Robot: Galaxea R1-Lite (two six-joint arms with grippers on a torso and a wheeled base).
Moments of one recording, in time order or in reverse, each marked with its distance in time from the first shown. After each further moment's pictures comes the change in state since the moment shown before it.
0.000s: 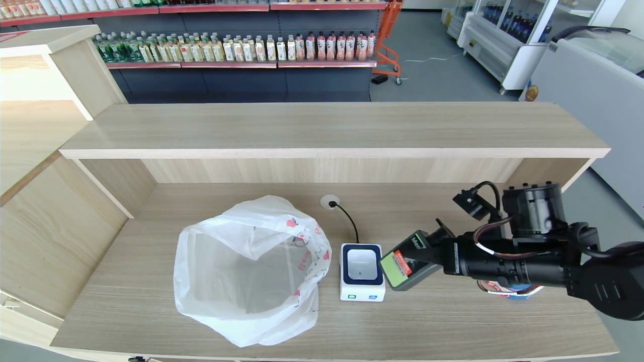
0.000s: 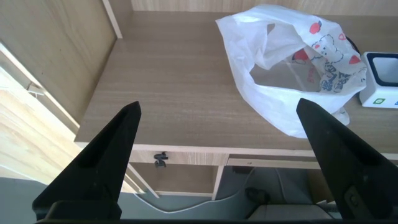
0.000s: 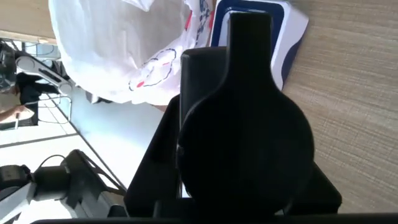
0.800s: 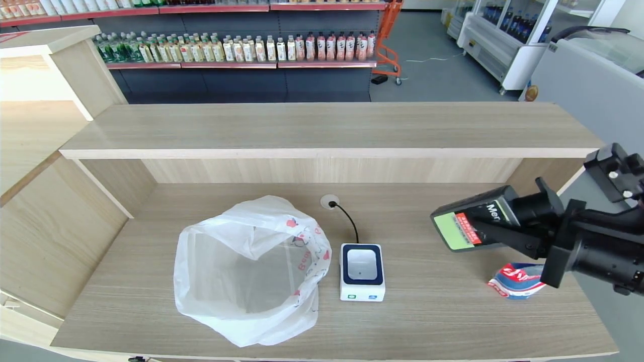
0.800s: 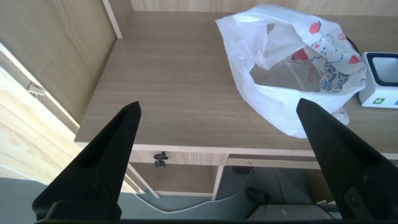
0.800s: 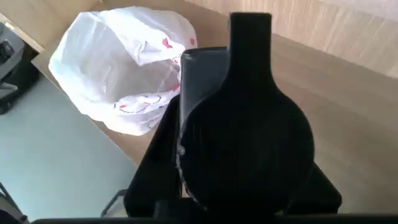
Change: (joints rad) left arm 0.000 0.000 0.000 0.000 0.000 0.000; right arm -0.067 -0.479 0.174 -0.086 -0.064 -0.446
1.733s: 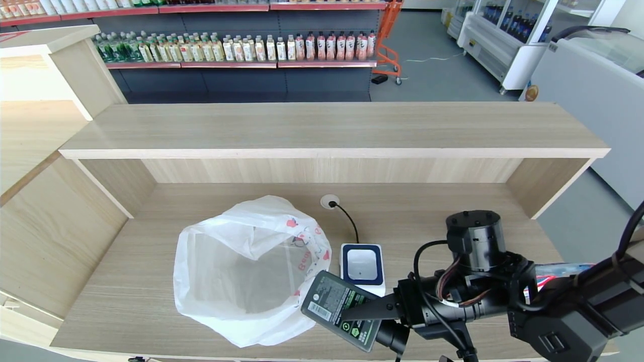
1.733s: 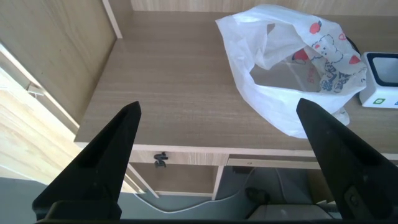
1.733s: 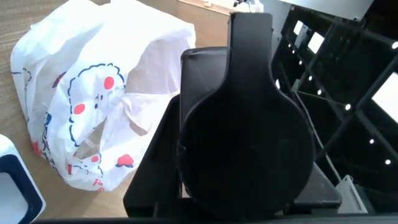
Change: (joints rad) left arm 0.000 0.000 0.000 0.000 0.000 0.000; right arm 0.323 0.619 -0.106 -0.240 0.525 -2.399
